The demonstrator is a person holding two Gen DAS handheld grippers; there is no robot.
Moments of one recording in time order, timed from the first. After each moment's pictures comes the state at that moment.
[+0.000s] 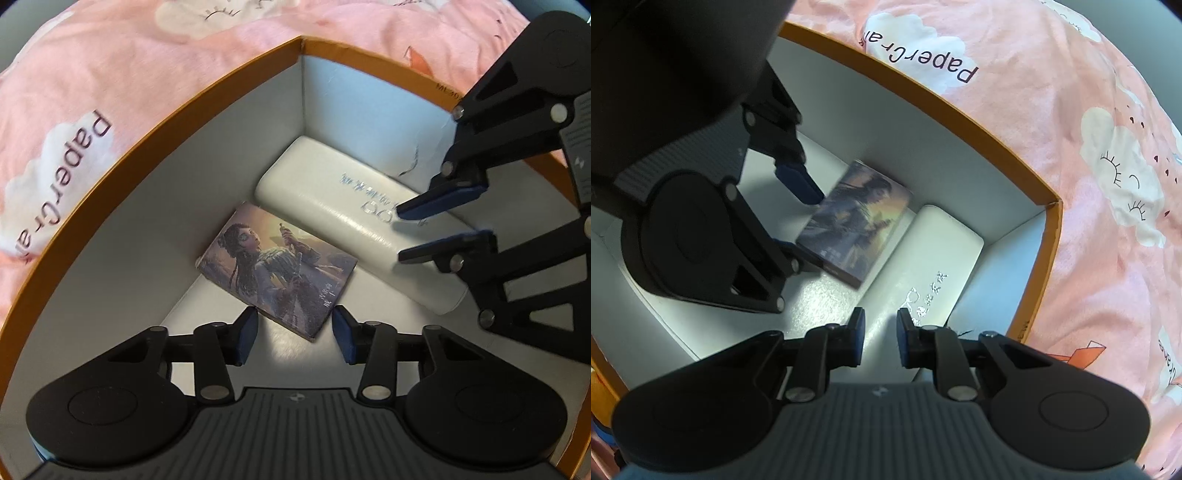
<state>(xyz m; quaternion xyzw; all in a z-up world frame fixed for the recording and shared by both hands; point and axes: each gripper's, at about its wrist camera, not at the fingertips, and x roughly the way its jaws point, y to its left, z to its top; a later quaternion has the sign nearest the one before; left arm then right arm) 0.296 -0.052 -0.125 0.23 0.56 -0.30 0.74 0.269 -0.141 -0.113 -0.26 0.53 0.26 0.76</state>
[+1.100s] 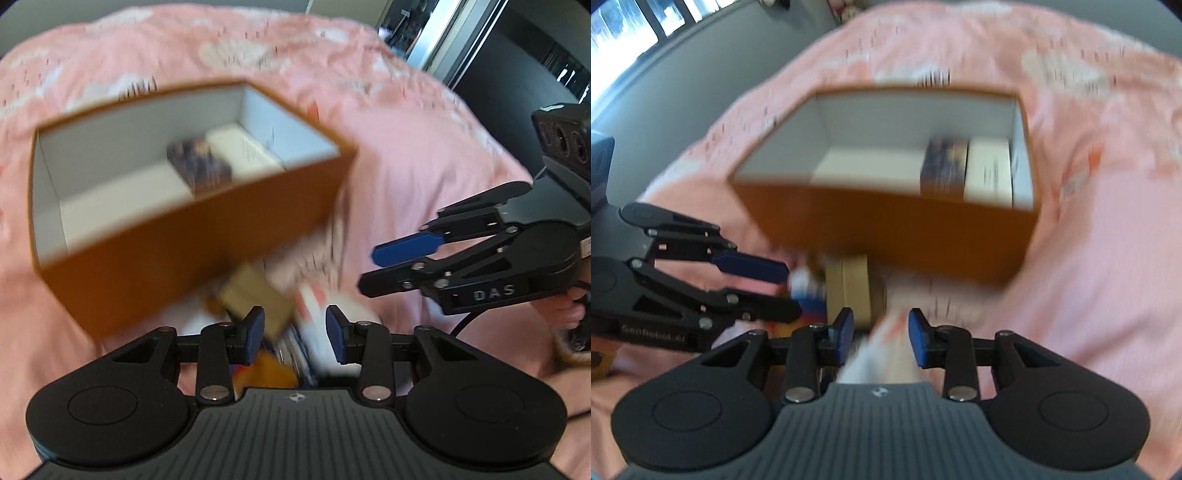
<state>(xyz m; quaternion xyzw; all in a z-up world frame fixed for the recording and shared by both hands) 0.068 -0.004 -0.038 0.03 0.51 -0.28 0.81 0.062 -0.202 -0.059 0.02 0.51 0.25 0.82</state>
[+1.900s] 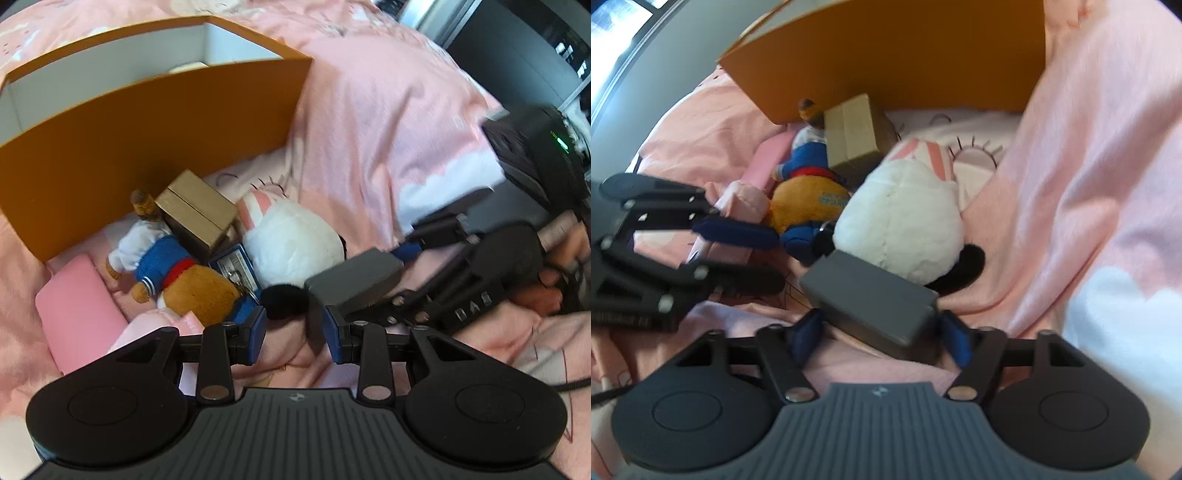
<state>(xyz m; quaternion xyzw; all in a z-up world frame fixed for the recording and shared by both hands) 0.021 -0.019 -0.064 0.04 0.55 -0.29 0.78 0.015 -0.225 -0.131 0.06 0.59 0.29 0.75</state>
